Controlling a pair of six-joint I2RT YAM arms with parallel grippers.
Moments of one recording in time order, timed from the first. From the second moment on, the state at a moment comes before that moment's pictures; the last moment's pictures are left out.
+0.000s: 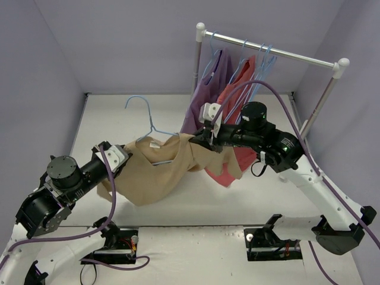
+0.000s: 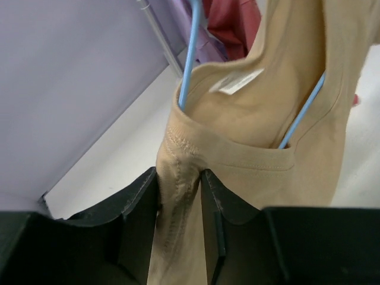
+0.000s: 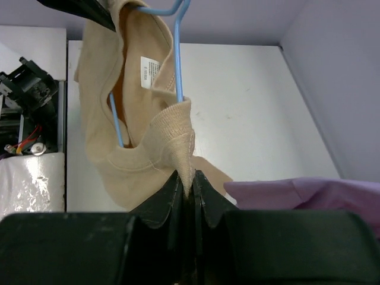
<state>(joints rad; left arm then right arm) -0.68 0.61 1.18 -0.76 0.02 0.41 0.77 1.20 1.47 -0.53 -0.53 -0.36</state>
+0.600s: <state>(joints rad) -0.68 0.57 1.35 -0.75 -0.25 0.36 0.77 1.18 1.55 -0.55 -0.35 -0.37</state>
